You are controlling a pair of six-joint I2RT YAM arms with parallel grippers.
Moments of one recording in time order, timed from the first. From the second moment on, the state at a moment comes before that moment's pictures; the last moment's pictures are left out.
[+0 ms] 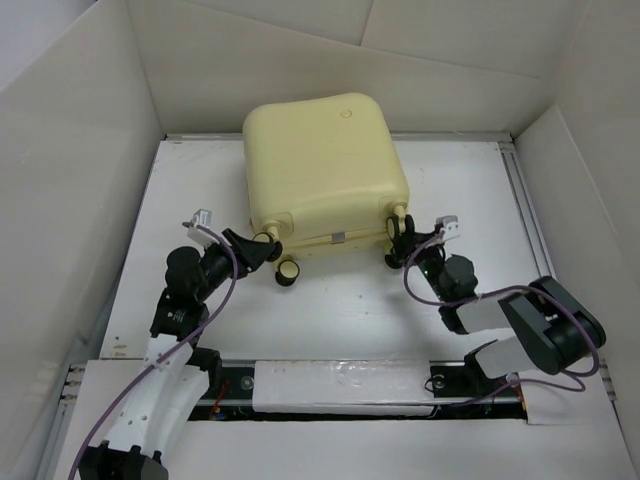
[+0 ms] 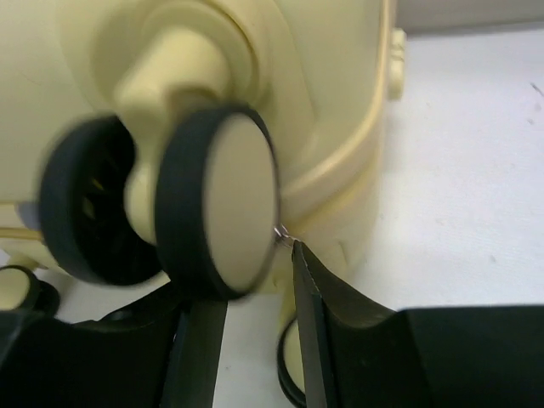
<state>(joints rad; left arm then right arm) -0.16 0.58 0.41 -0.03 0.41 -0.83 0.45 1.42 0.19 1.30 0.02 0.29</state>
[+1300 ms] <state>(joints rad) -0.16 0.59 0.42 -0.05 0.47 -0.82 0.60 1.56 0.15 1.43 0.23 0.34</state>
